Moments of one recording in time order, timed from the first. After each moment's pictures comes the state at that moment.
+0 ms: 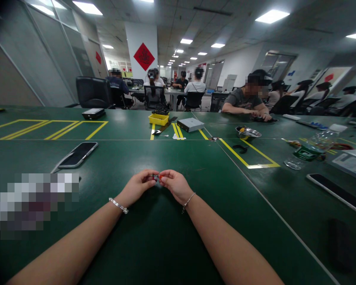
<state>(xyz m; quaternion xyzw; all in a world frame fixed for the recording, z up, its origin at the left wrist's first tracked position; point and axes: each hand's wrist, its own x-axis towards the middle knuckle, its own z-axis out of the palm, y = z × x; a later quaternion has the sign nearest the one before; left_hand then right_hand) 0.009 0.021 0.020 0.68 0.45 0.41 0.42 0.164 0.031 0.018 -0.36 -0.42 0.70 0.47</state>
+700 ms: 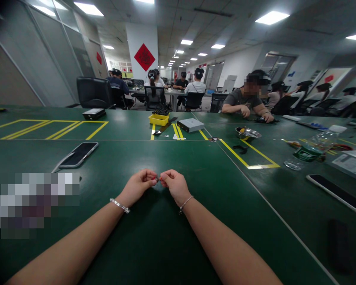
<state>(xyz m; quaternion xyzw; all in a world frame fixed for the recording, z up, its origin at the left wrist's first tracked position) 0.017 0.021 0.022 0.57 0.45 0.46 0.51 0.159 0.031 0.010 -0.42 -0.48 0.58 0.50</state>
